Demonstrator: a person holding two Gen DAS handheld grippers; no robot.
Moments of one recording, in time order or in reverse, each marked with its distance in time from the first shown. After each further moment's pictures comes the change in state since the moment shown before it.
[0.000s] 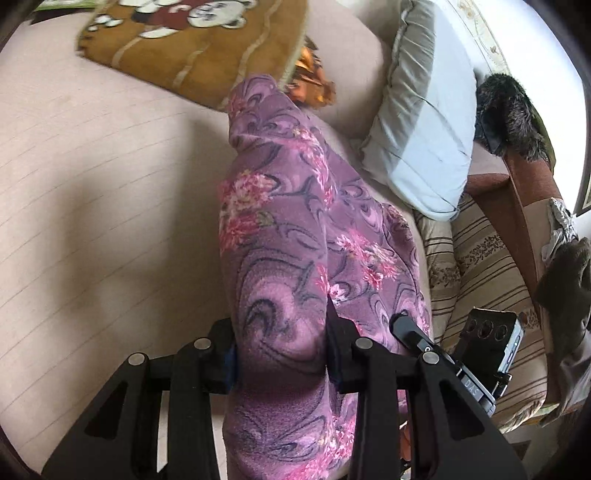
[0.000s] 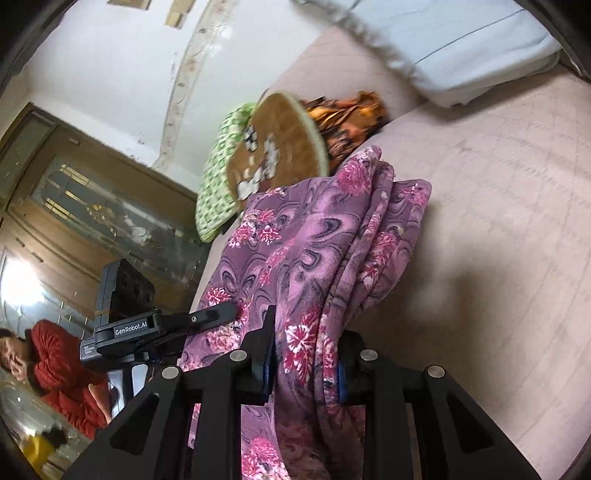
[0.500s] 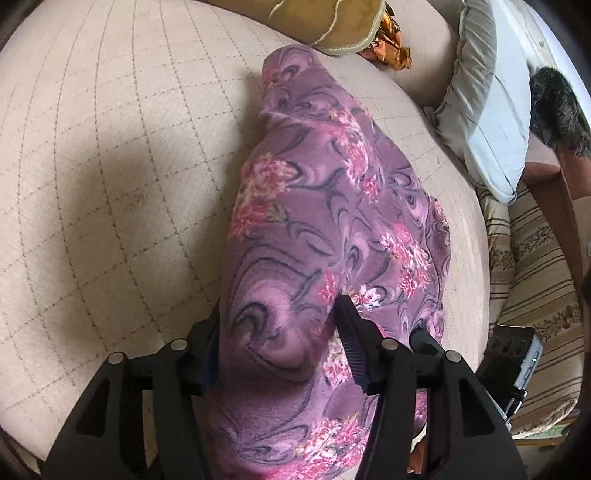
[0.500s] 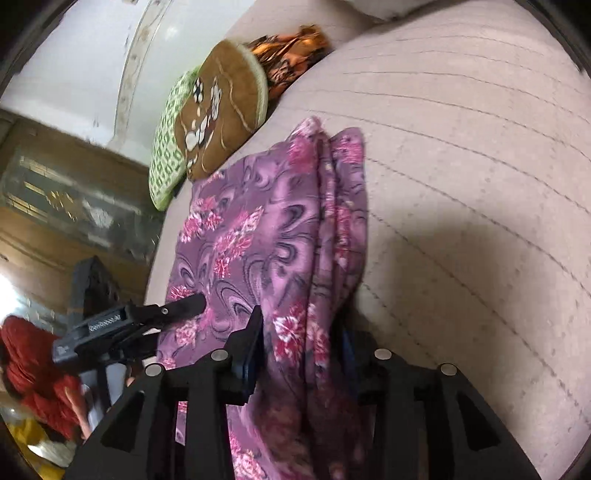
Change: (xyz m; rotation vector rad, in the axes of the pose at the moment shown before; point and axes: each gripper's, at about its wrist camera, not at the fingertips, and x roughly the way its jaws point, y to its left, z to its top) left arm 0.040 0.055 -0.051 -0.067 0.072 0.160; right arm 0.035 -0.037 -0.086 0.101 0.091 -0.153
